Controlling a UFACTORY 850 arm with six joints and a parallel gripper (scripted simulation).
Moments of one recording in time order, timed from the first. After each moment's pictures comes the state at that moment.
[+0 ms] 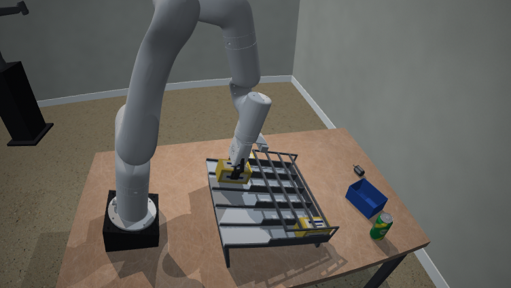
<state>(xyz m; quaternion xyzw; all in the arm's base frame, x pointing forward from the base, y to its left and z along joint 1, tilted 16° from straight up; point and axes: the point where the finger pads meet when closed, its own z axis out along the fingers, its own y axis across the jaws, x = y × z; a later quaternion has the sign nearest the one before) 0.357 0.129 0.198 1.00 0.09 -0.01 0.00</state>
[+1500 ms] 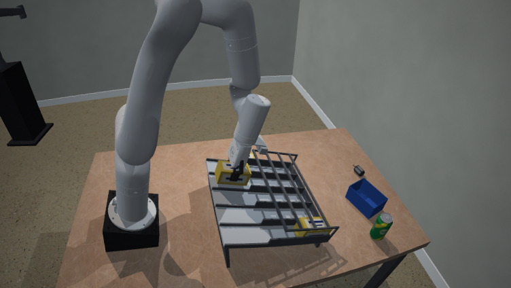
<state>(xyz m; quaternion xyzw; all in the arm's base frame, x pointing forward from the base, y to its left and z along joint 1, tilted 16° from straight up) 0.357 0.128 0.190 1.00 0.09 -0.01 0.00</state>
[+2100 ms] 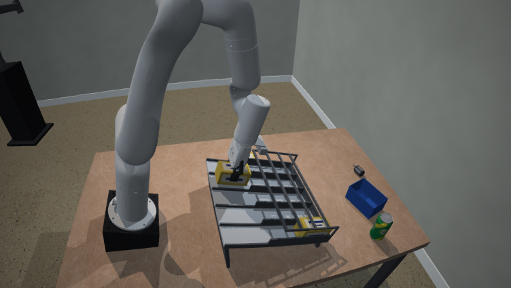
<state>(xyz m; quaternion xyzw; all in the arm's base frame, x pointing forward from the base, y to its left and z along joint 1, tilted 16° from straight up) 0.357 0.129 0.188 1.00 0.09 -0.01 0.00</state>
